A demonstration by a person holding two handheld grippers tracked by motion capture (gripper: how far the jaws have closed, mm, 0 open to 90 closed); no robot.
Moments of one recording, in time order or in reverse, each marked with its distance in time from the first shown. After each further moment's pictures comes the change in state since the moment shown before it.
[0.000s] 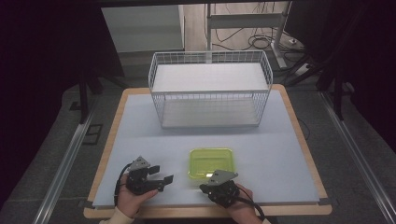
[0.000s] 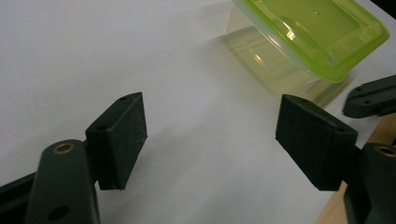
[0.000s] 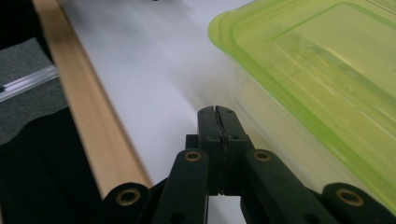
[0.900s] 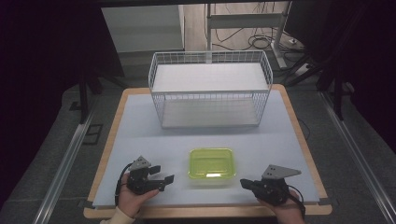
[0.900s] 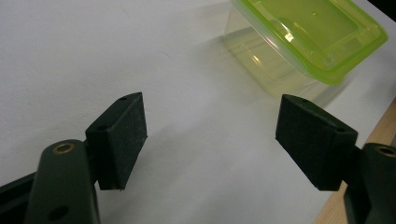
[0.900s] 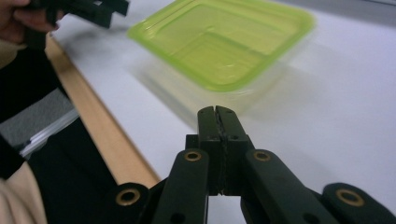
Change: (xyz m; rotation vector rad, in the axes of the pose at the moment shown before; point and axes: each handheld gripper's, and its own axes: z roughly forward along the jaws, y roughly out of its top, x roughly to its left) left arm -0.002 0.001 0.002 0.001 -0.006 -0.017; right arm -0.066 -0.055 -0.101 -0.135 -0.013 0.229
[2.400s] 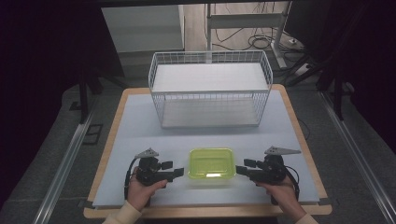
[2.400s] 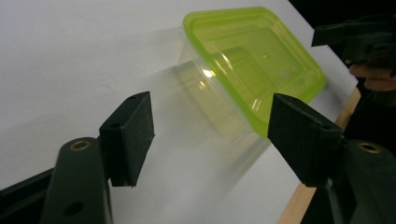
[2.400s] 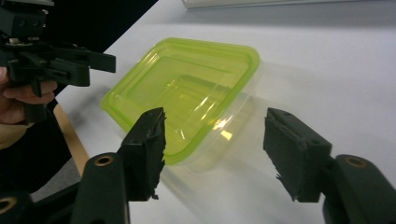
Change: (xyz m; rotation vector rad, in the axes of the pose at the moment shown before) left arm -0.011 0.032 0.017 0.010 -0.155 -0.109; right arm -0.043 0.023 0.023 -0.066 0.075 0.267
